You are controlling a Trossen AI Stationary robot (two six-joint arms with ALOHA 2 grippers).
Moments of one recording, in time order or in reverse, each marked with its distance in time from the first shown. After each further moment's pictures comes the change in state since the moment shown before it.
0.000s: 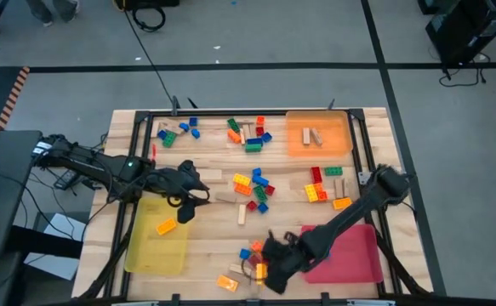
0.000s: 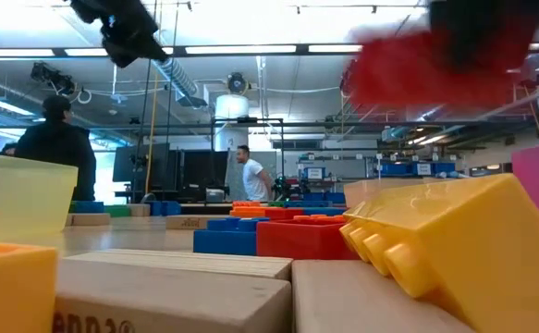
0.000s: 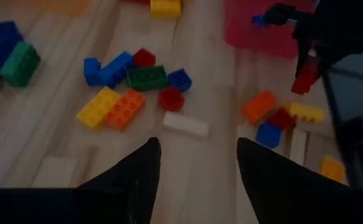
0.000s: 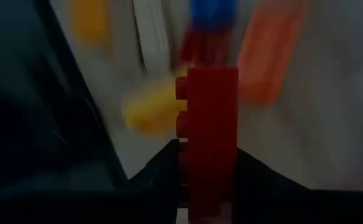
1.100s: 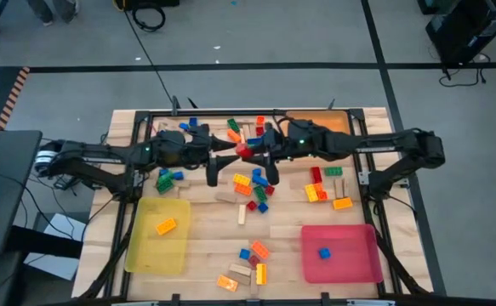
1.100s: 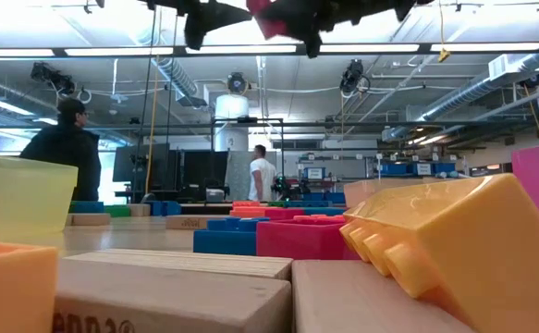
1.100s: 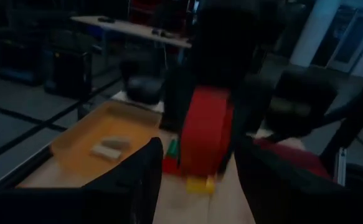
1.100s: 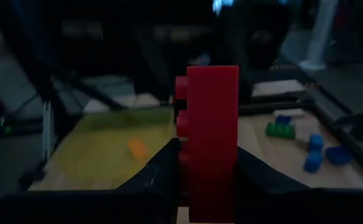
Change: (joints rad) left arm 0.307 0.124 0.001 0.711 0.052 0.184; right arm -0.732 -0.464 -0.377 0.781 -0.348 -1.065
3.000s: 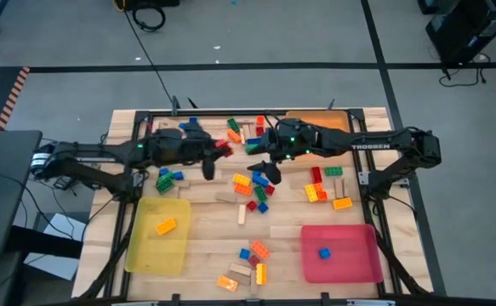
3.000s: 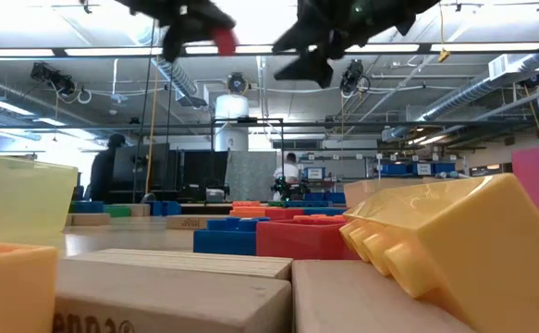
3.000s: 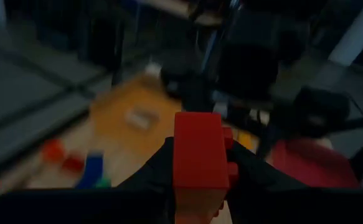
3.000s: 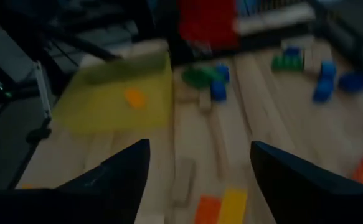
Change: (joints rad) left arm 0.035 -0.105 0.001 -0.291 -0.089 -0.163; right arm -0.064 0.021 0.001 -0.230 -0.055 0.083
